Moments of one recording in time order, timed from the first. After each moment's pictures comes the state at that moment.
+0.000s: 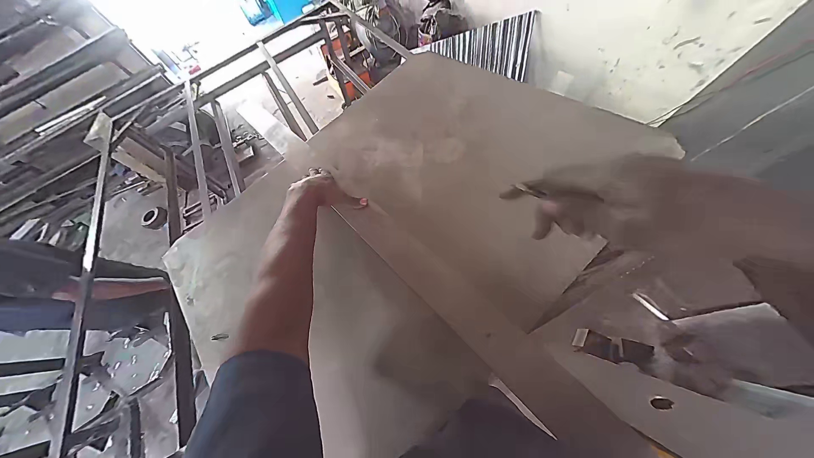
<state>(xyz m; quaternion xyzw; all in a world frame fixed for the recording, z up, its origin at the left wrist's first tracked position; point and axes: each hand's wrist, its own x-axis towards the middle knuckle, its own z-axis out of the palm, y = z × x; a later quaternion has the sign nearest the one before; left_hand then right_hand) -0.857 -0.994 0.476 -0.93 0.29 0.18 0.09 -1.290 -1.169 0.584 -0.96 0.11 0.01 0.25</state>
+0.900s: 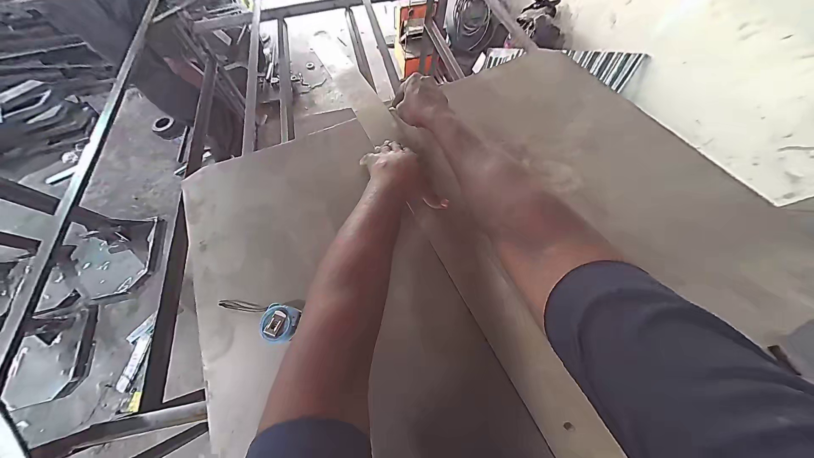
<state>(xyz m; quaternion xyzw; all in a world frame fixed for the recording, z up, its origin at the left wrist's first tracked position) -0.860 -0.994 0.470 -0.95 0.27 0.16 0.04 -0.819 -1.089 0.512 -0.97 0.17 0.00 0.19</state>
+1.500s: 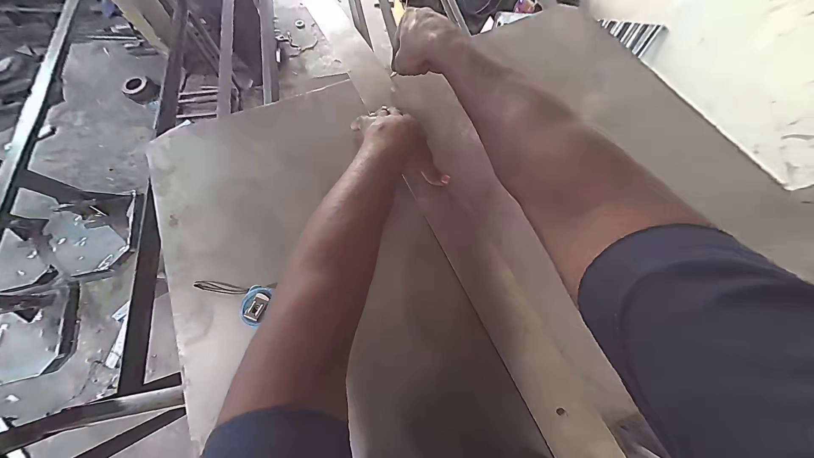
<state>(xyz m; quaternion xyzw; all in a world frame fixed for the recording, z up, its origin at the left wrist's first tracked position) -0.862 -0.999 0.472 -0.94 0.28 0.15 0.09 -0.780 -1.112 0.512 -0.99 0.10 0.07 0.06</state>
